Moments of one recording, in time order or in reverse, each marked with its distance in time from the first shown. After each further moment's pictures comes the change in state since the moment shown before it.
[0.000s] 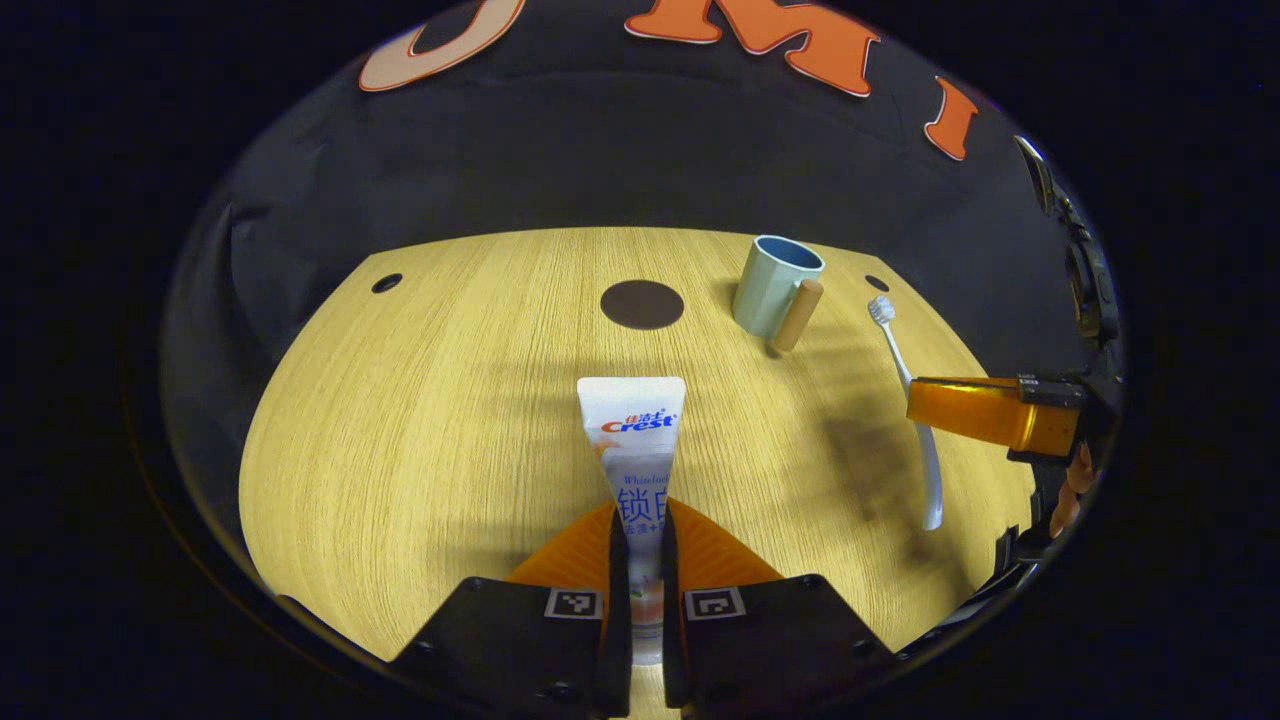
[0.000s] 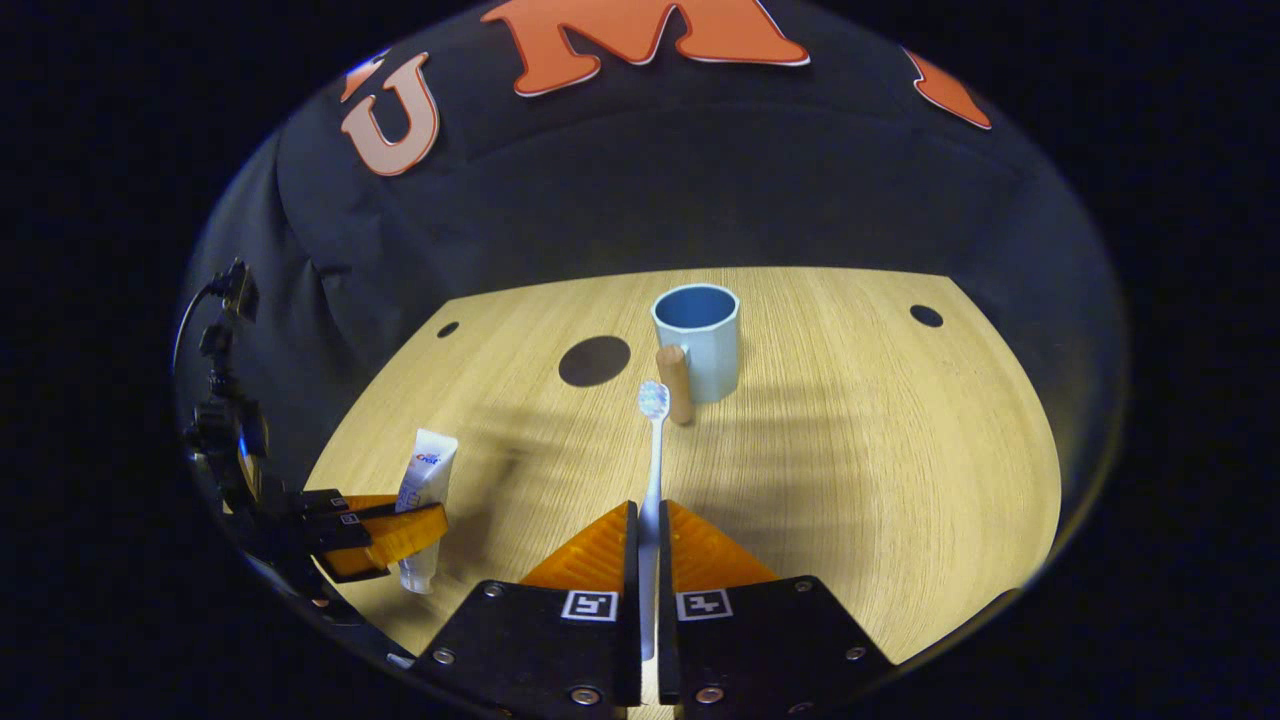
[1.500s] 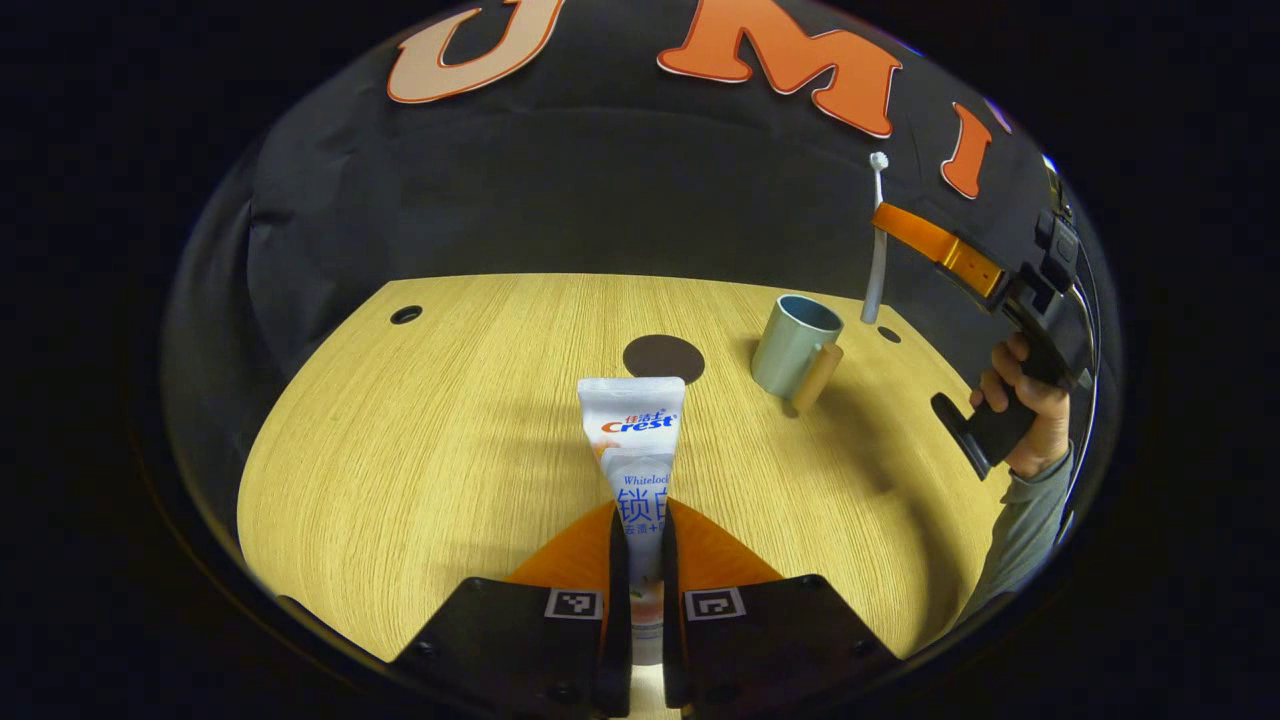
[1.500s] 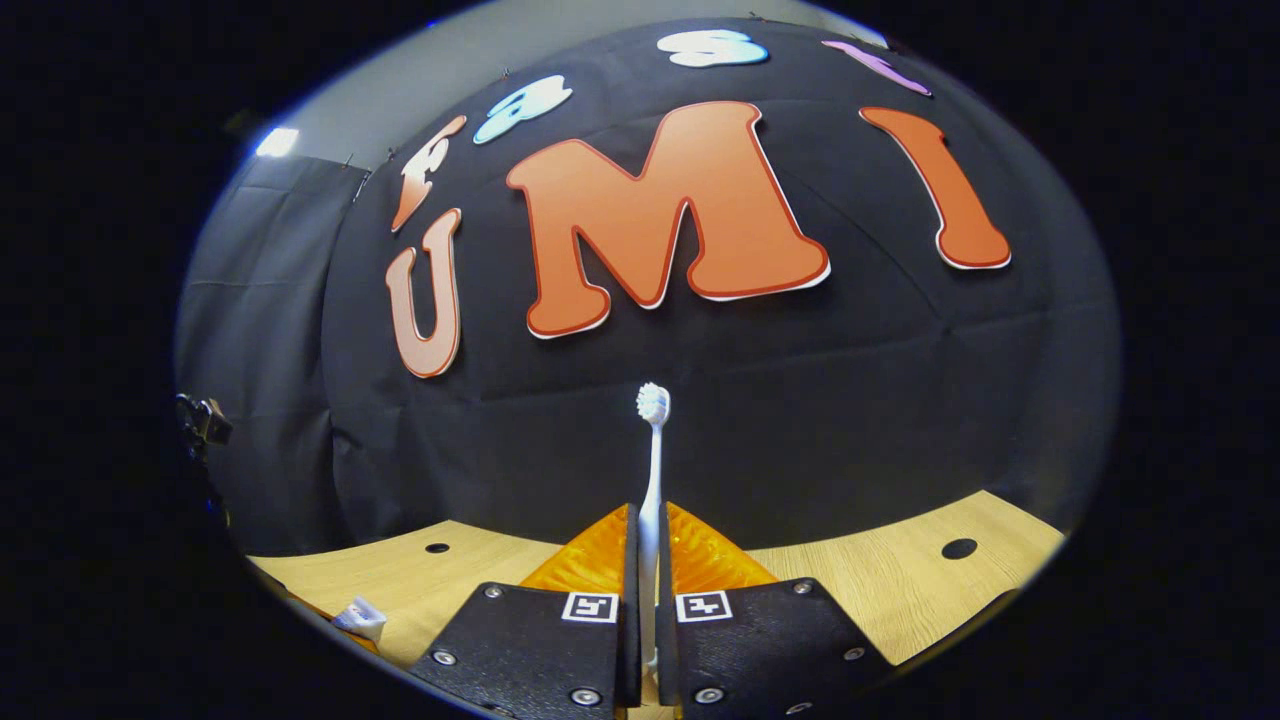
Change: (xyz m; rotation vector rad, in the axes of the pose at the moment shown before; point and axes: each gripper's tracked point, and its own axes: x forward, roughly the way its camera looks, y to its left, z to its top) left arm -0.006 0.015 0.028 -0.036 -0.122 0.026; right arm 0.024 -0.036 0.202 -0.083 -0.817 0.073
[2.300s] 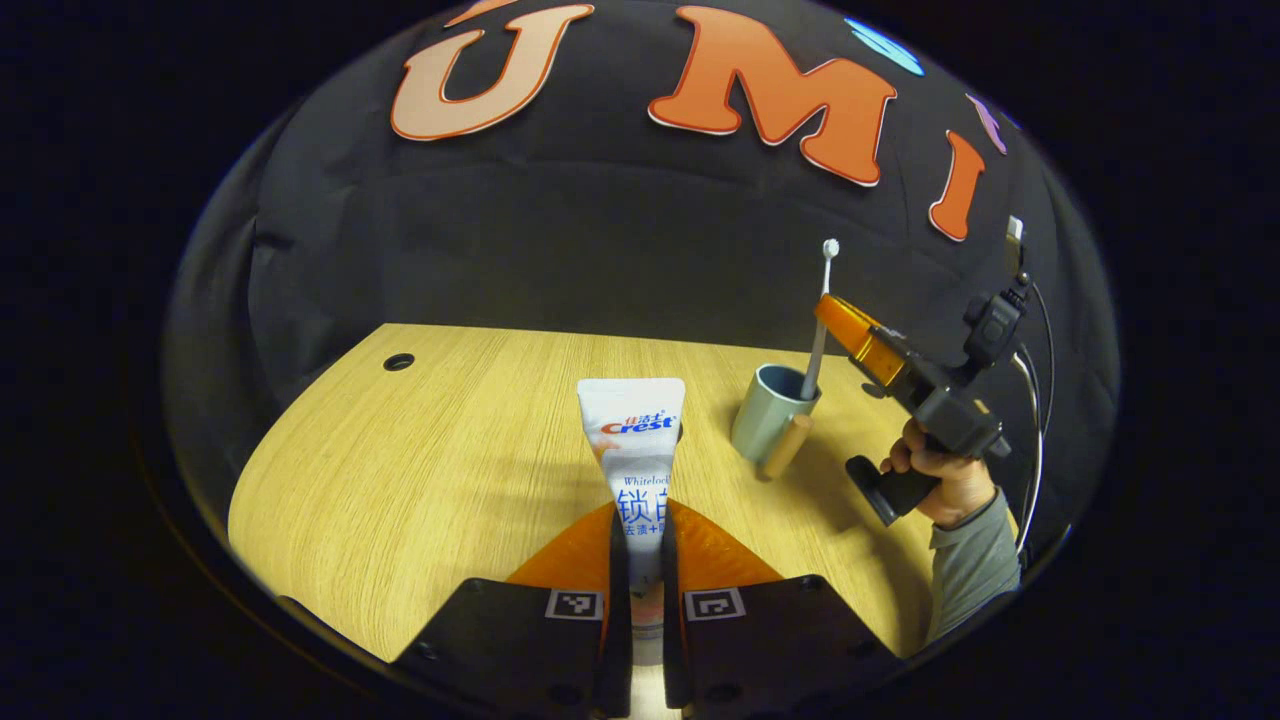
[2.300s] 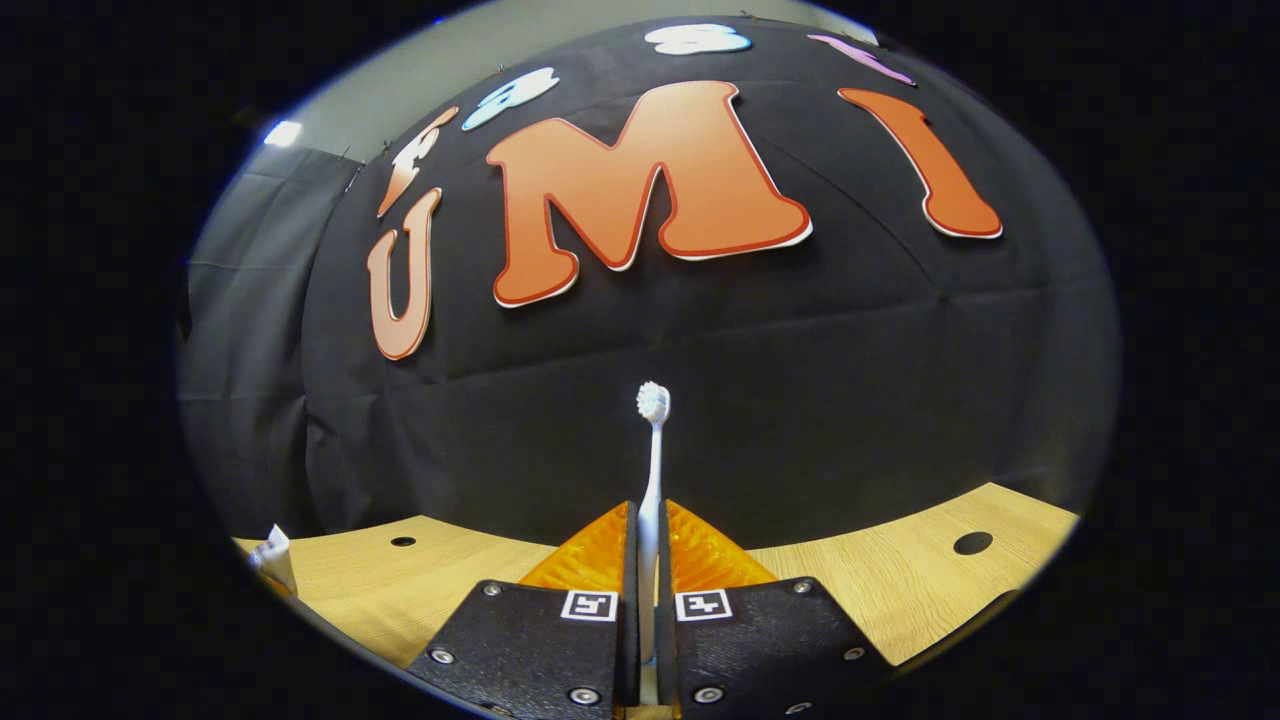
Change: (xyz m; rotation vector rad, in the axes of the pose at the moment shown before) left arm -0.024 -0.009 0.045 -0.028 -0.191 -0.036; right arm 0.031 -0.030 -0.045 0.023 -0.008 -0.035
